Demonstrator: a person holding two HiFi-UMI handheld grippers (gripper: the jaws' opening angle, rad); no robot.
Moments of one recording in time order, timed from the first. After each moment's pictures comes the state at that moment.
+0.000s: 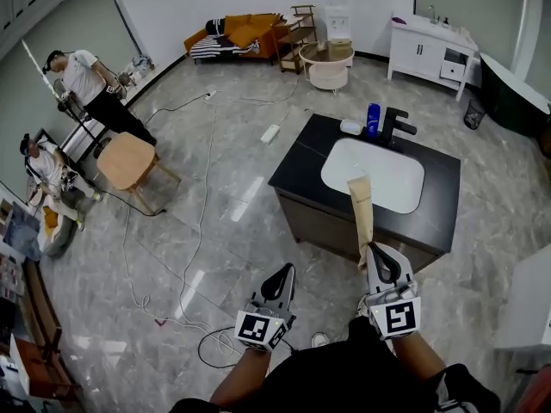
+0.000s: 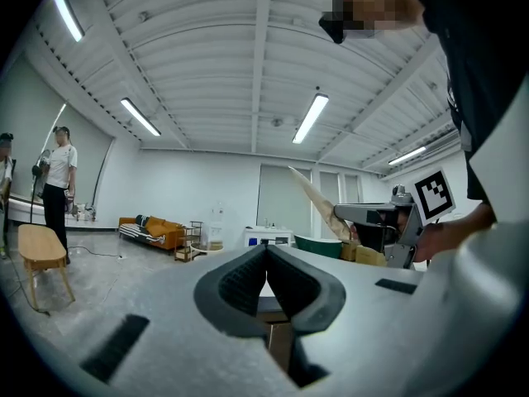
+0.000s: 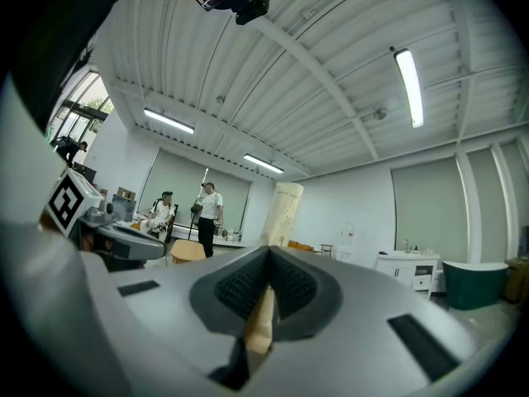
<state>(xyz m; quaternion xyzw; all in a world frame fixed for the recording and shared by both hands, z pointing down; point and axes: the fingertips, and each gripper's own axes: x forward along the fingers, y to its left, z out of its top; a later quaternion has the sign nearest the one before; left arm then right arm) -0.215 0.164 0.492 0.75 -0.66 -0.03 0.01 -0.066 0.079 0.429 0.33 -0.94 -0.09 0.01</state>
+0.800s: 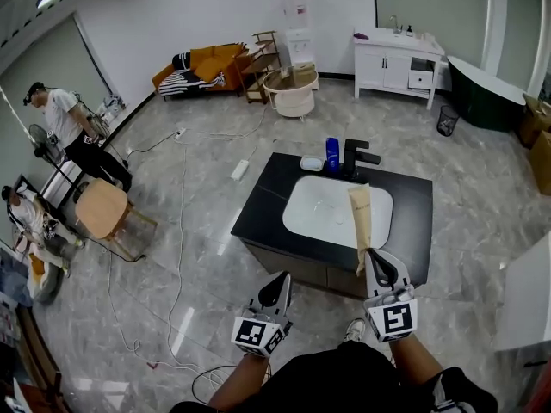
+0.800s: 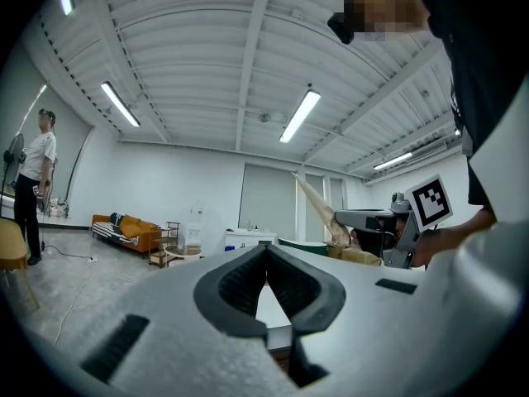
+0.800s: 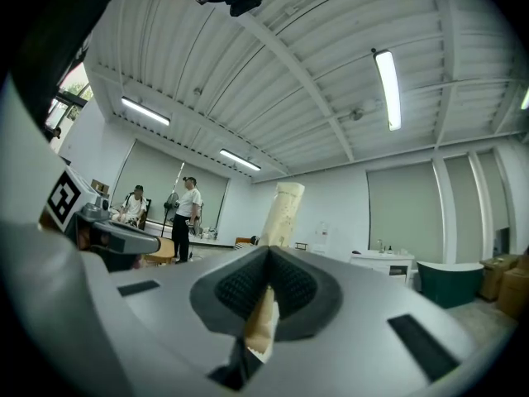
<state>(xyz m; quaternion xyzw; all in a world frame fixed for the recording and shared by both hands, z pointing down) -0.164 0.005 0.482 0.79 -0.61 -0.03 0.01 0.005 -0.066 0.425 0.40 -0.91 -0.09 0.01</state>
